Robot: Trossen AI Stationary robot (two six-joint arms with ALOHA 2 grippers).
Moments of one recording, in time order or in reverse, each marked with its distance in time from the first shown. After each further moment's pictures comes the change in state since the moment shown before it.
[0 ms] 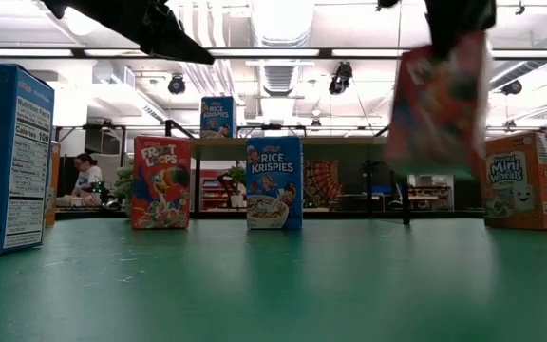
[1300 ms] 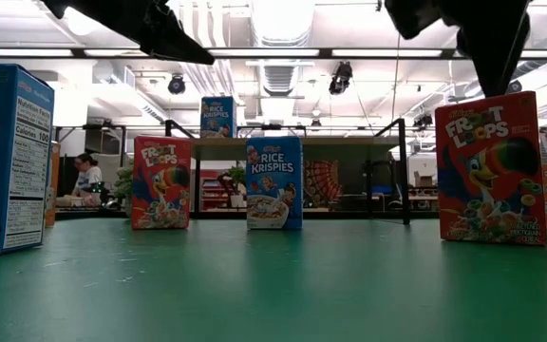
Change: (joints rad) left arm 0.000 0.000 0.001 0.000 0.000 -0.029; right arm 0.066 0.083 -0.096 -0.015 -0.059 0.068
